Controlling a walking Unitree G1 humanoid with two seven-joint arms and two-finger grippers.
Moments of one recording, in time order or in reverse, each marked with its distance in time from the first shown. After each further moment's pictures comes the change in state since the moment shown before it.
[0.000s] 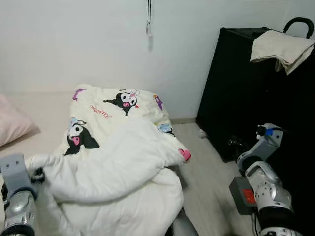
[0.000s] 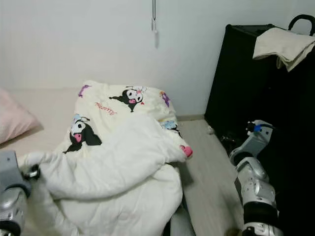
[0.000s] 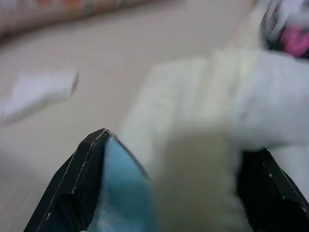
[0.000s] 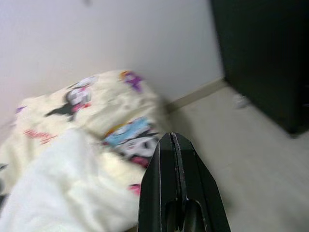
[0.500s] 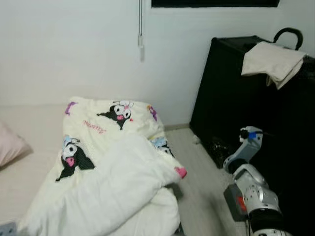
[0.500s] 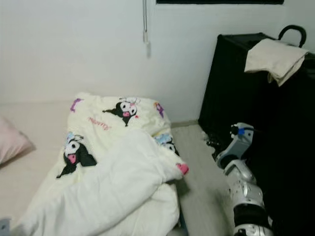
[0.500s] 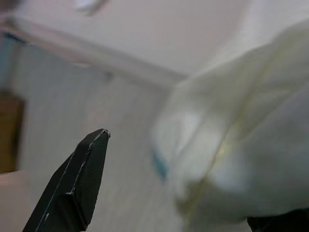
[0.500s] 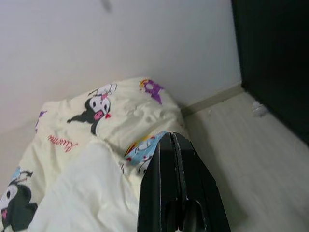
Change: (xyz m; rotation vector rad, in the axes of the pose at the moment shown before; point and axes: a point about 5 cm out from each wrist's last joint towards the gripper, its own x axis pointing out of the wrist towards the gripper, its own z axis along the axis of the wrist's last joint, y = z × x) left arm -0.055 0.078 -0.099 0.320 0.414 0.298; right arm 0.002 0.007 -0.009 -0.008 0.025 0.085
